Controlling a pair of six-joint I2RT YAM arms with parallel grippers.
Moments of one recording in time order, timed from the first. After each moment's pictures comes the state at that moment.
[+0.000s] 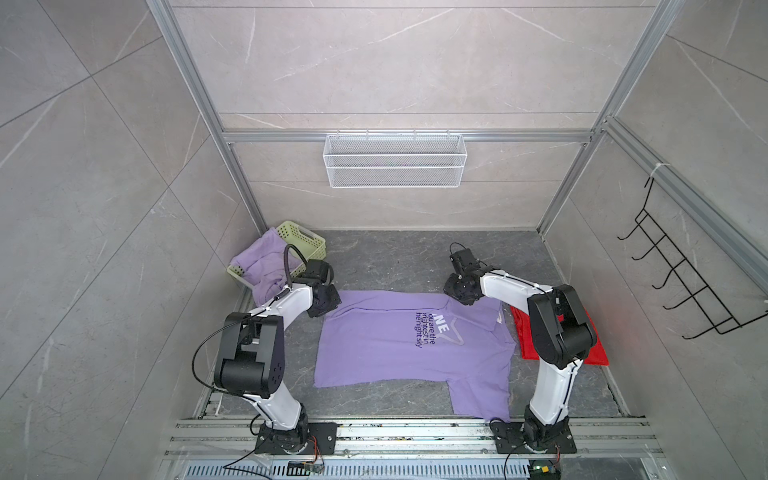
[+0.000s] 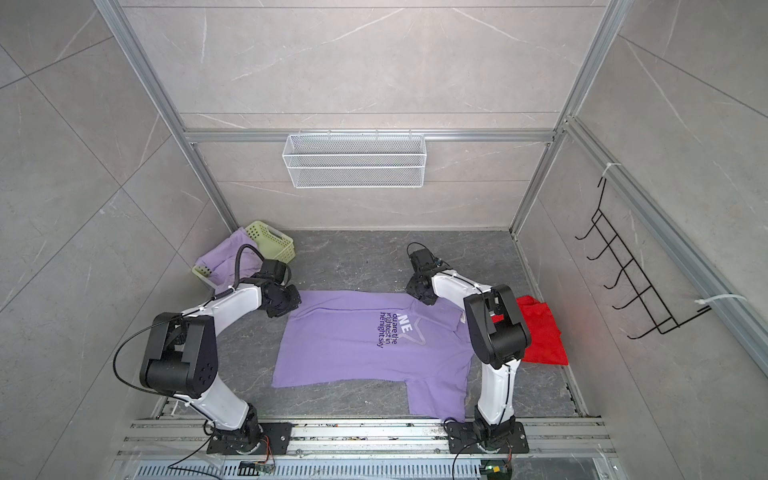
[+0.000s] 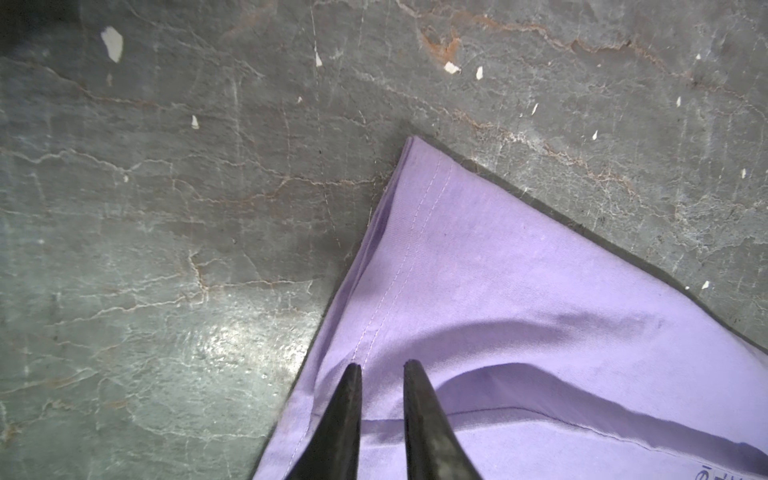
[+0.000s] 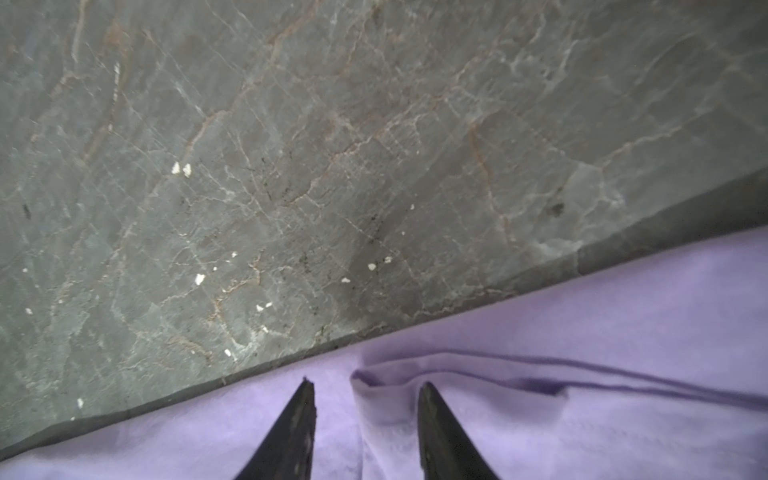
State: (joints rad) left arm -0.15 1.66 1.04 -0.54 0.01 -0.56; right arm 0.36 1.95 1.30 -0.47 0.07 0.82
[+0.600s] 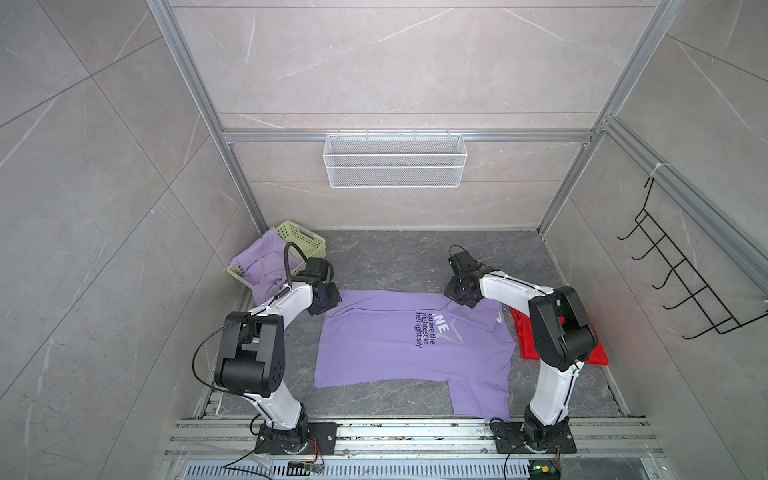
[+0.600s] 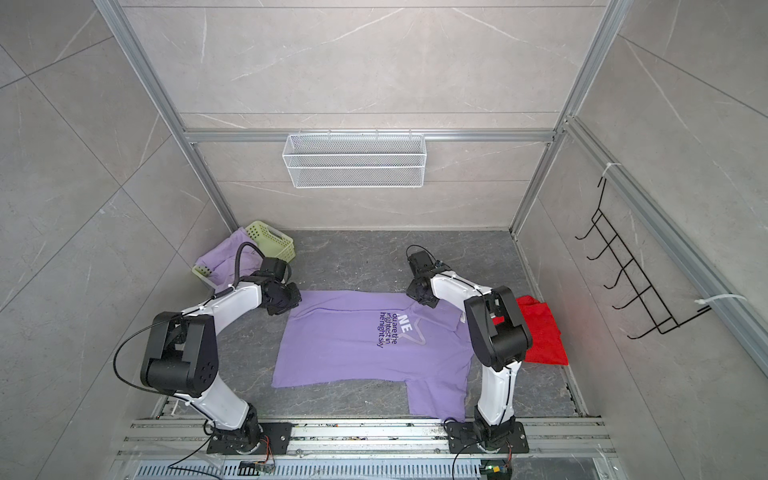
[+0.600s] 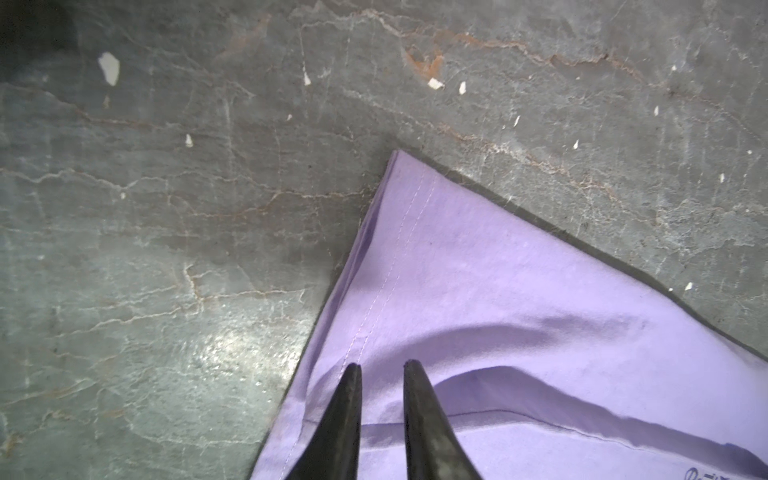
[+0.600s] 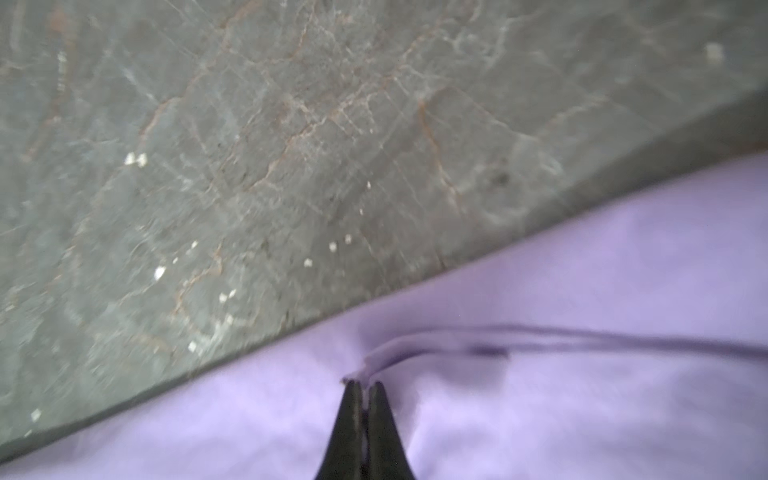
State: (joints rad) left arm -0.15 1.68 1.07 -0.54 0.03 -0.55; right arm 0.39 1.88 1.26 -0.53 0.14 0.88
